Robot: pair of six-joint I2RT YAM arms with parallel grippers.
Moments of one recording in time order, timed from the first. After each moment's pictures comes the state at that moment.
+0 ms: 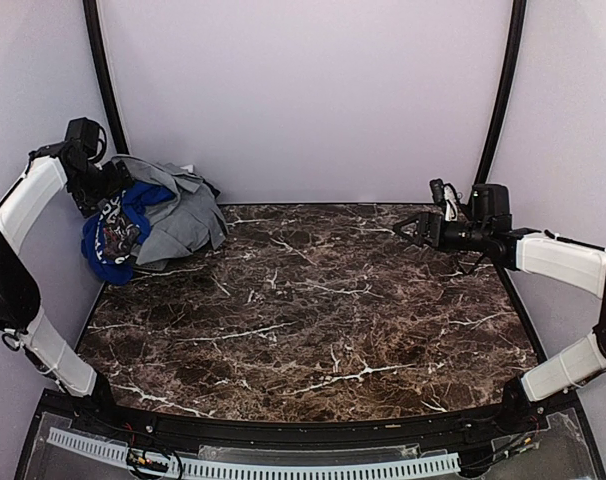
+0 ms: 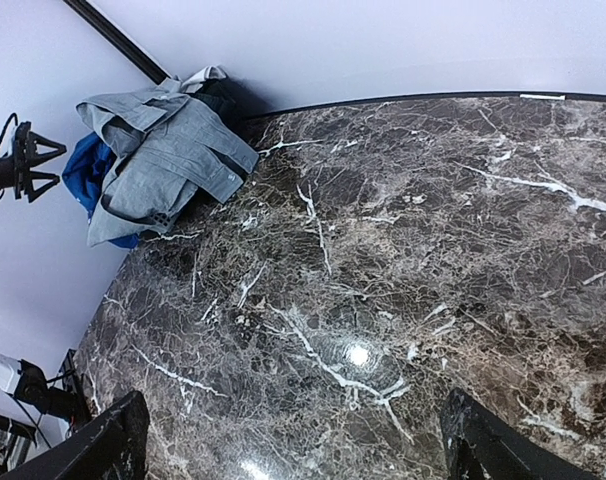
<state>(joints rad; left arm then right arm) 0.09 1.60 1.69 -0.91 -0.11 -0.55 0.25 1.35 0.85 0.03 -0.63 0.35</state>
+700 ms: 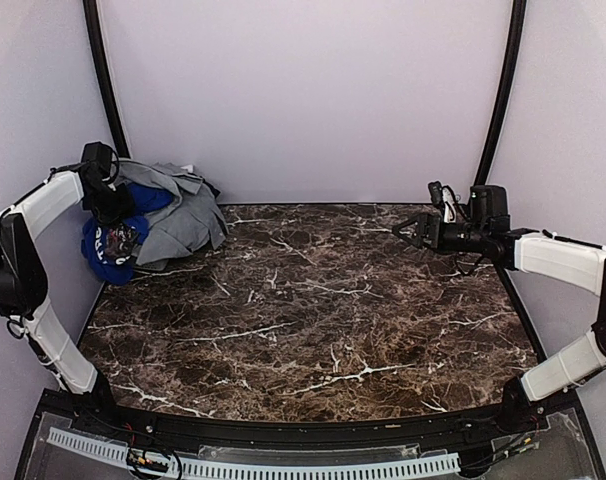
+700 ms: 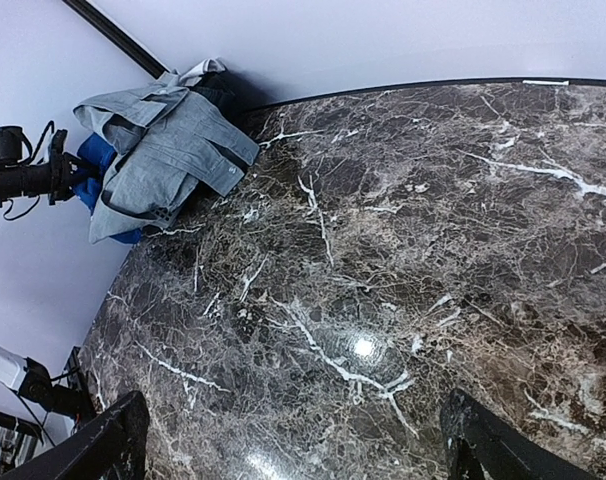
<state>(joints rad) 0.11 1.67 1.50 -0.74 -0.04 -0.51 0.25 1.37 0.85 0.03 -0.64 0.36</state>
